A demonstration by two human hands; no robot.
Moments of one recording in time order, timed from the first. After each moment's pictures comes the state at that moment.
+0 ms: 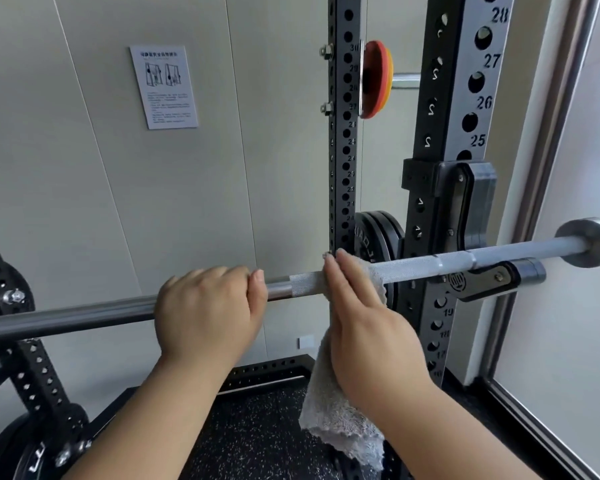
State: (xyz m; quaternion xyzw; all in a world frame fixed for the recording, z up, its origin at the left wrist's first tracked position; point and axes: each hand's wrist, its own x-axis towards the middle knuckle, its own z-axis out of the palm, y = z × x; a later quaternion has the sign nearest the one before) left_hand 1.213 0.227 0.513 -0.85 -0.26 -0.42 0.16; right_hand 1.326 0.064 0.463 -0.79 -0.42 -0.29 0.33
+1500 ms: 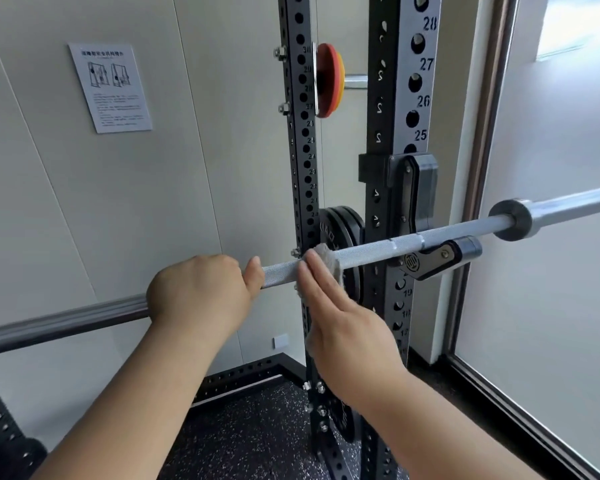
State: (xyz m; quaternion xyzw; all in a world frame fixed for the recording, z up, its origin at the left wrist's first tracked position) left_hand 1.239 0.225 0.532 -0.89 -0.29 -0.30 0.18; right_hand 1.314 0.041 0.453 -0.80 -0.44 -0.27 0.31
